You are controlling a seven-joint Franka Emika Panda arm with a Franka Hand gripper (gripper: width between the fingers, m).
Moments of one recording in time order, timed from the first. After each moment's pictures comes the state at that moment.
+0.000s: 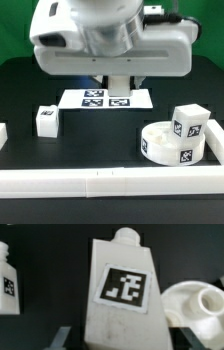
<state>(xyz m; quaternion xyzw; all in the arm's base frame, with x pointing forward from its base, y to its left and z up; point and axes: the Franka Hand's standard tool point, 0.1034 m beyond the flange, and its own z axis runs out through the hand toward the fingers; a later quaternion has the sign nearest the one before) 0.575 -0.013 0.104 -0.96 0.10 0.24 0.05</state>
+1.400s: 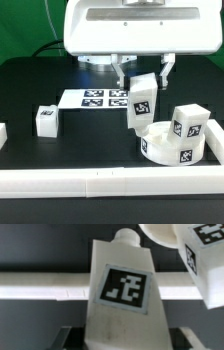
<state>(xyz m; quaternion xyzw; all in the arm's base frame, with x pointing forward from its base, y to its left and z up) 0.617 0.018 0.125 -0.98 -0.02 -0.18 -0.02</state>
